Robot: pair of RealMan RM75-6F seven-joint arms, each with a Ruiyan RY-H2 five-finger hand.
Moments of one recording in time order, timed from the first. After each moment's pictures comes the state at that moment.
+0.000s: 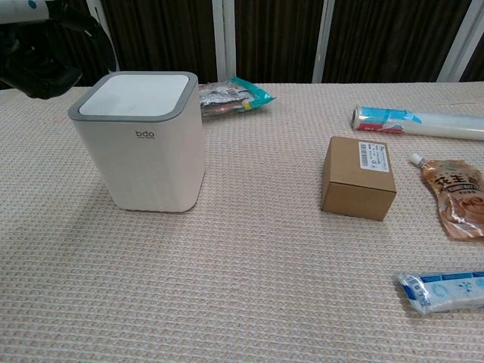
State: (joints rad) left arm -0.55 -1.20 -0.27 -2.14 1.10 1.17 0.79; right arm 0.07 -1.12 0.08 -1.67 -1.50 1.51 -0.09
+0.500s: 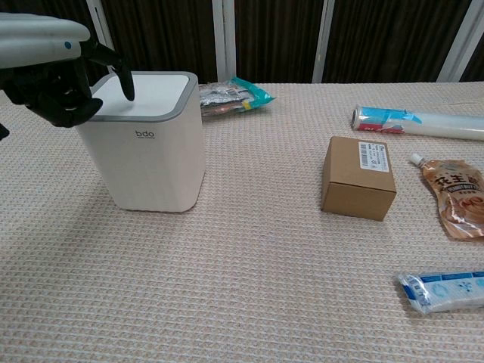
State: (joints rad) left arm -0.62 -1.26 -0.21 -2.09 1.06 1.17 0.85; right arm 0.07 -1.12 0.08 -1.67 -1.49 1.50 -0.07
